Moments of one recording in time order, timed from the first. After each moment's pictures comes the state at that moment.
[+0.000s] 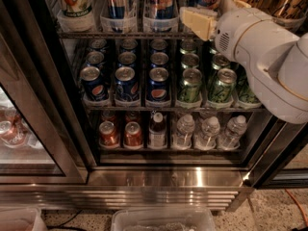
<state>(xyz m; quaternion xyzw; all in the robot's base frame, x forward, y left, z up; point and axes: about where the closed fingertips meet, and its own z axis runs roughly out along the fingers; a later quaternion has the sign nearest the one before) 0.611 -0.130 1.052 -0.16 0.67 0.10 0.72</state>
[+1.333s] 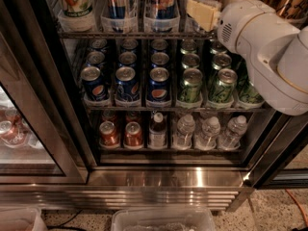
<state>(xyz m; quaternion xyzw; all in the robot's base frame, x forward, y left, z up) 0.625 -0.140 1.067 -0.14 0.66 0.10 0.73</state>
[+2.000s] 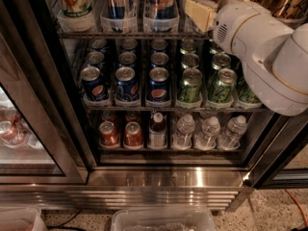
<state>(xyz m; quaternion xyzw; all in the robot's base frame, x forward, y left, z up) 0.625 -0.128 1.059 -0.13 0.67 0.11 0.72</state>
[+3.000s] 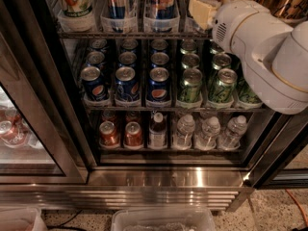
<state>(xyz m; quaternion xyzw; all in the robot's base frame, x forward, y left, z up) 0.625 -0.128 1.062 -0.13 0.67 0.11 0.72</state>
